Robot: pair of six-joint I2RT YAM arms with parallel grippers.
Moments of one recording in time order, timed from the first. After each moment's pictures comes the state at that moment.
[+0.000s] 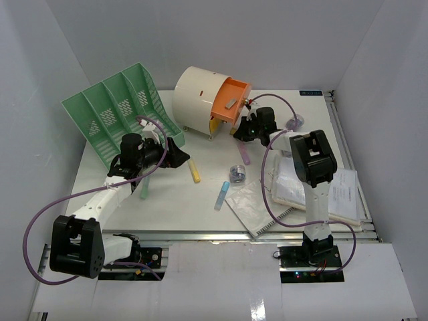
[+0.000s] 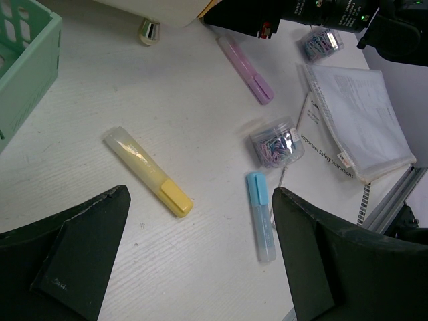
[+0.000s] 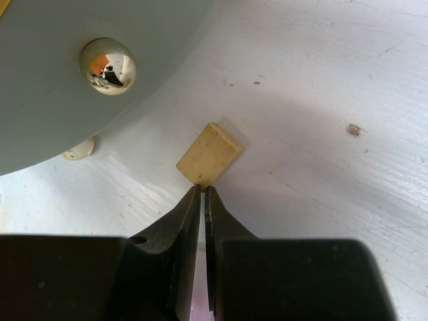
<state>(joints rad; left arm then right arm) -0.18 1.20 0.68 0.11 0.56 -0.34 0.34 2.20 1.38 0.25 -0.40 0.23</state>
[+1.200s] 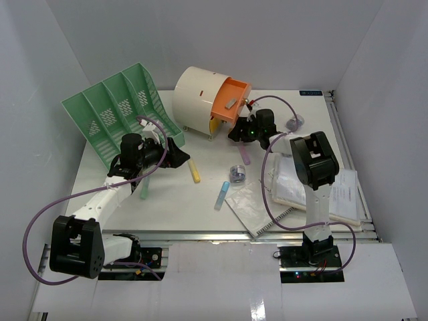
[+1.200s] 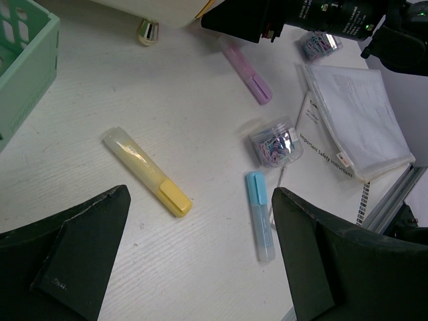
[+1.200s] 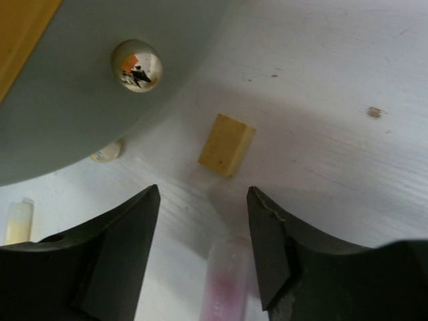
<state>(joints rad) -0.19 1.20 0.68 0.11 0.56 -0.34 0.35 2.15 1.30 0.33 -0.38 0.32</state>
